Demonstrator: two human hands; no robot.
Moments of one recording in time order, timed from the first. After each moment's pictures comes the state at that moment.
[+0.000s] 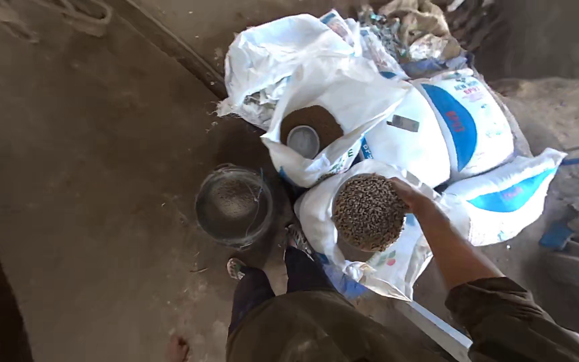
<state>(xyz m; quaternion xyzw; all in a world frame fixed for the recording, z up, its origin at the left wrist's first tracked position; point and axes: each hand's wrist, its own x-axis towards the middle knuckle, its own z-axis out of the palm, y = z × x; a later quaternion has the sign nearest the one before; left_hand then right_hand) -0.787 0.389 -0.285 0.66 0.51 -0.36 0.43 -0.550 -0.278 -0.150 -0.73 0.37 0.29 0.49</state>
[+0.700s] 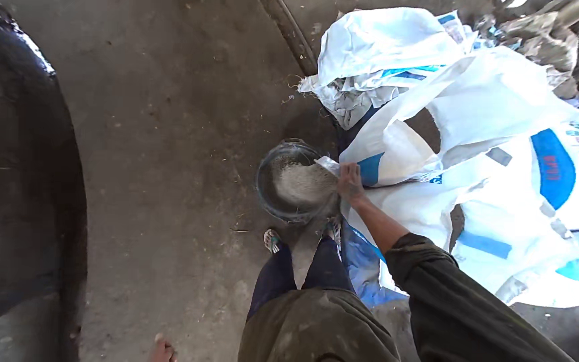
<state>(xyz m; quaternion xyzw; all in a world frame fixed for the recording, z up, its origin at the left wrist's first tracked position) -0.904 0.594 -0.242 0.64 0.60 -0.27 0.39 -0.490 0.096 -0.342 -0.97 -0.01 0.16 0.16</state>
